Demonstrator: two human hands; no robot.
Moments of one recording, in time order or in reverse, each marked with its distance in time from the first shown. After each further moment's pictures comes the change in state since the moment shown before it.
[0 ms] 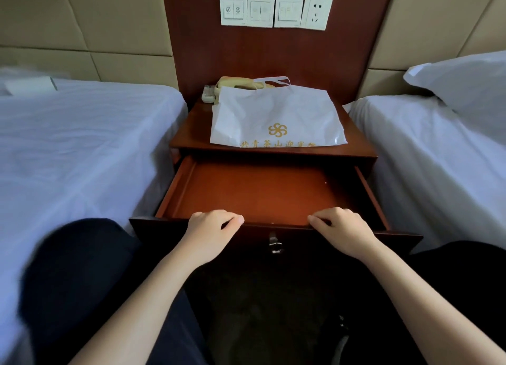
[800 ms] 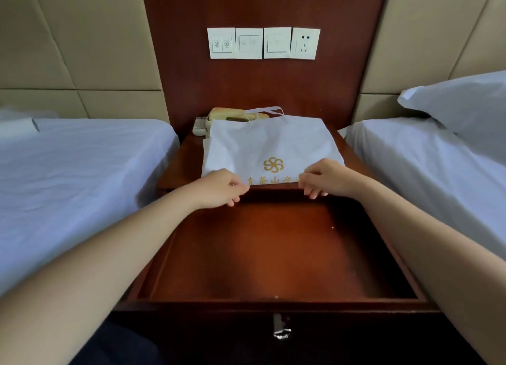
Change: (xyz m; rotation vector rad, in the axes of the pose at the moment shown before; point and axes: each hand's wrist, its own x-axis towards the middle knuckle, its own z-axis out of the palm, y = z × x) left_hand 0.148 0.034 -0.081 0.021 -0.201 0.010; right_hand 0.151 -0.013 -0.084 0.283 -0.103 -0.029
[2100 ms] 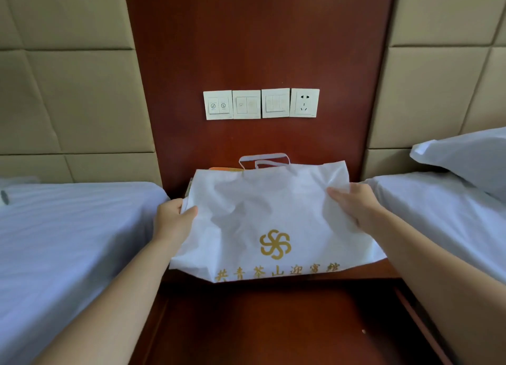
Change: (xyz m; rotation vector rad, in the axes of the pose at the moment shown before) left_hand 0.123 -0.069 -0.054 -0.521 0.807 -0.164; right_hand 0.110 0.026 -0.056 0.561 0.597 0.257
